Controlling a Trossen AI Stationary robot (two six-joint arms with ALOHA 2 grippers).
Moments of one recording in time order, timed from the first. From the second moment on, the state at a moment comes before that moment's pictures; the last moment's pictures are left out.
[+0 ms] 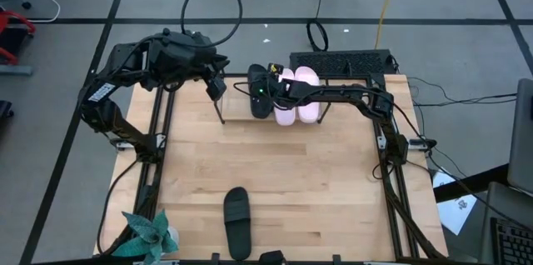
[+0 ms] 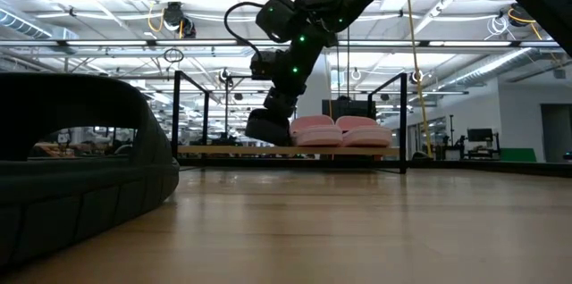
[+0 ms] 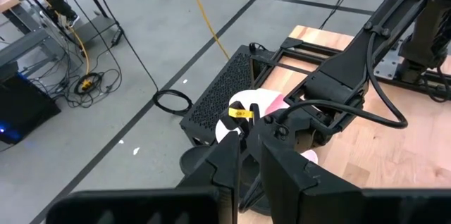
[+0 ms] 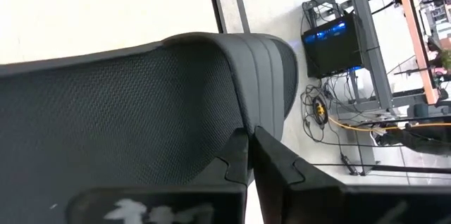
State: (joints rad) left arm 0.15 1.53 2.22 -1.25 -0.44 -0.11; right arm -0.33 2.10 1.62 -0.32 0.57 -0.48
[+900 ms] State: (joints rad) left arm 0.15 1.53 2.22 -1.25 -0.44 -0.12; right arm -0.33 2.09 1.62 -0.37 0.54 -0.50
